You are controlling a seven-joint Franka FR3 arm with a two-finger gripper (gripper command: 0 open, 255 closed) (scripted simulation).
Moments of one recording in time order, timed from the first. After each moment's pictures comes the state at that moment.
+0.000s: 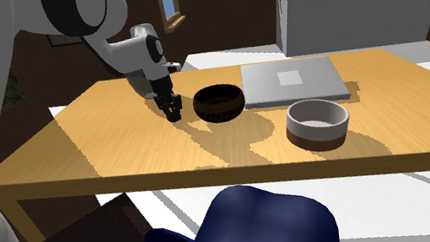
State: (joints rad) arm 0.37 0.64 0.34 -1.66 -0.42 2.14 0.74
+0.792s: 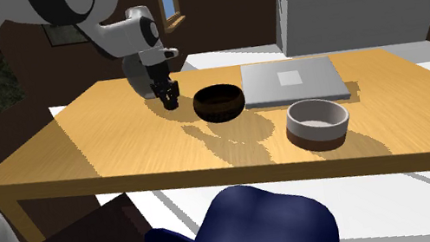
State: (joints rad) arm 0.36 0.57 0.37 -1.64 -0.39 2.05 0.70
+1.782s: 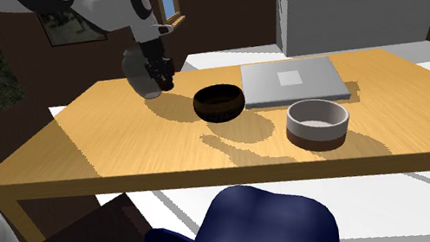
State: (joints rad) arm 0.36 0.49 0.39 -1.55 -0.34 1.90 0.66
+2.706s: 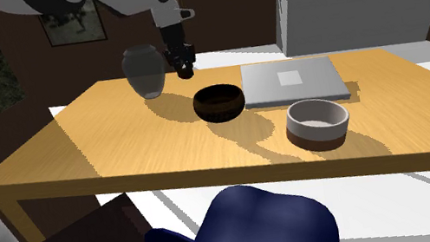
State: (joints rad) arm 0.28 0.51 0.36 -1.42 -0.33 1.81 0.52
